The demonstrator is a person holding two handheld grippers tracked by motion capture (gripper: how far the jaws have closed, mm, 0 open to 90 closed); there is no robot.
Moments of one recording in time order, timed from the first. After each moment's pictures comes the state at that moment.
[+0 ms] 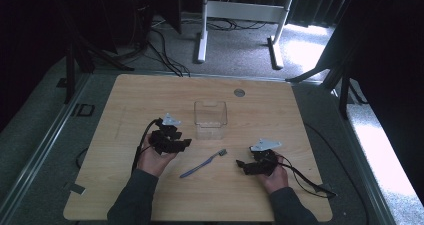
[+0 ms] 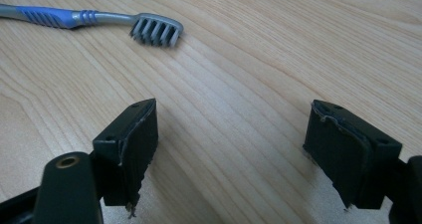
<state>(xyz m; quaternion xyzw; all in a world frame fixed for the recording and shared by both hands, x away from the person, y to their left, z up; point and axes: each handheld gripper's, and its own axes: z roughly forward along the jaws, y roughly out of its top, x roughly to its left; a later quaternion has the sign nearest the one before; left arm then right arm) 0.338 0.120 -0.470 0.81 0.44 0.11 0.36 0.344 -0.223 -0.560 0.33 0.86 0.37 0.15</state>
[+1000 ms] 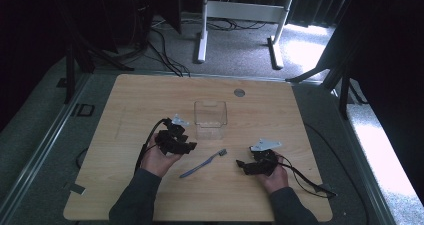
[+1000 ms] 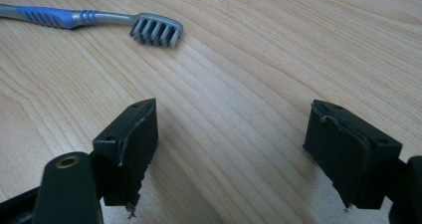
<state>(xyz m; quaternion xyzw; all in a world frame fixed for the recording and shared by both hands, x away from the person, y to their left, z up) 0.338 0.102 -0.462 0.84 0.41 0.08 0.33 0.344 -0.223 -0.560 0.33 0.86 0.37 0.15</state>
